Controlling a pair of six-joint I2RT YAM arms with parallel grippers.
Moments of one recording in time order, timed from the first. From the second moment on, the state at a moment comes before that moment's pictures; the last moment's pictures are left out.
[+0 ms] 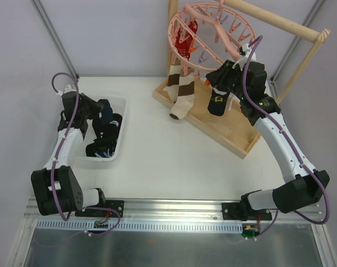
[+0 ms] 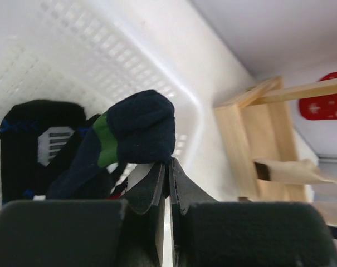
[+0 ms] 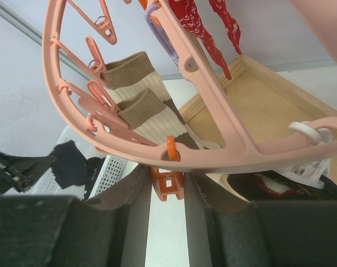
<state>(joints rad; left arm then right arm) 0.16 1.31 0.90 -0.08 0.17 -0.71 0.34 1.37 1.44 -0.25 -0.12 0.50</state>
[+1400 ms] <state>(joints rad) 0.16 0.94 0.64 -0.36 0.04 -1.09 0.33 1.35 1.40 -0.22 -0.13 0.51</state>
